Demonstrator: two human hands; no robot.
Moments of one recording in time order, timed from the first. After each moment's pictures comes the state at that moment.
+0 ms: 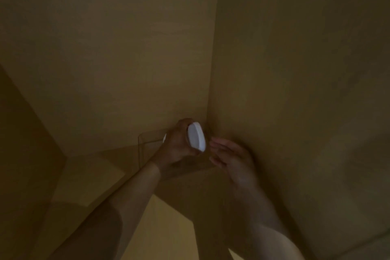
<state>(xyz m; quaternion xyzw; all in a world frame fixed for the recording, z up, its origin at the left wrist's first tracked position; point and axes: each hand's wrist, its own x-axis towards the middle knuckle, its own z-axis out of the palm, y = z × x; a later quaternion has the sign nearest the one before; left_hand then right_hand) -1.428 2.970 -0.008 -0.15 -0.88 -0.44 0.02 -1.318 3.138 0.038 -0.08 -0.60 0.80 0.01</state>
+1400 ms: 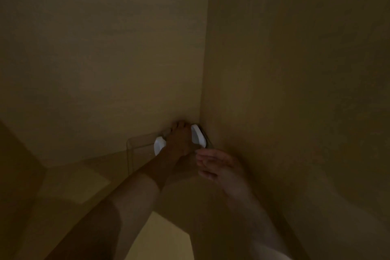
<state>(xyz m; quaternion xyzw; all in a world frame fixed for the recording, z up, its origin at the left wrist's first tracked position) -1.492 3.012 -0.030 -0.13 -0.98 -0.16 -0.01 -1.324 3.136 0.028 -0.08 -0.62 0.77 -0.07</state>
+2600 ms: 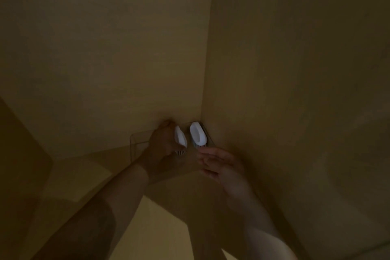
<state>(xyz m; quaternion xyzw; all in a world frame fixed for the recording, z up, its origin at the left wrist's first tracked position) -1.478 2.956 -0.028 -0.09 -0.97 -0.24 0.00 -1.310 3.133 0.039 -0.08 -0.62 0.78 -0.05</state>
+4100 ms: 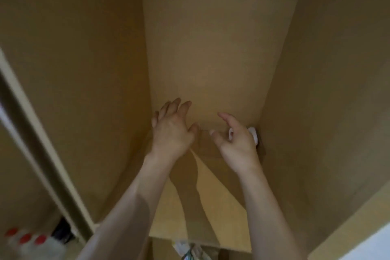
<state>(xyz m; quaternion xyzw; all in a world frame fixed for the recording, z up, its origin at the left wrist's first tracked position) -1.175 2.907 0.117 0.13 -0.93 -0.19 0.28 -1.213 3.069 0.106 0.21 -0.84 0.50 0.09</state>
